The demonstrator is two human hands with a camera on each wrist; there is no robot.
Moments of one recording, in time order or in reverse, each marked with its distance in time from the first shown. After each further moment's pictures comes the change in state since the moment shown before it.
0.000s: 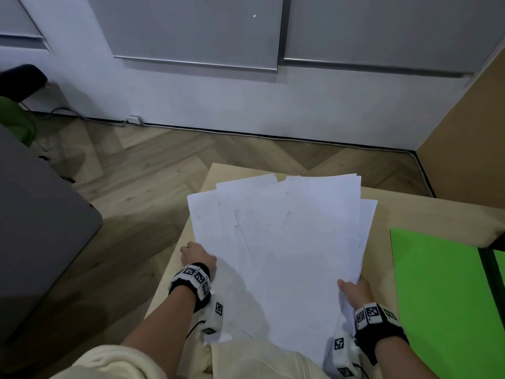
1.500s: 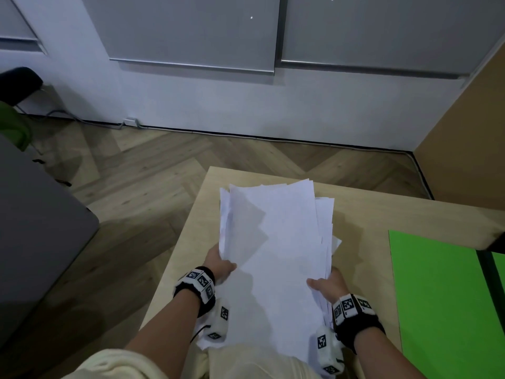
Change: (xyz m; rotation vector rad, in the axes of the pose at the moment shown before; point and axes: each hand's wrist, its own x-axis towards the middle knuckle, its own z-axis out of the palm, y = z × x) left_hand -0.022 0.019 0.014 -0.512 -0.364 0.172; right_hand -0.011 -0.025 0.035 -0.068 -0.237 -0.054
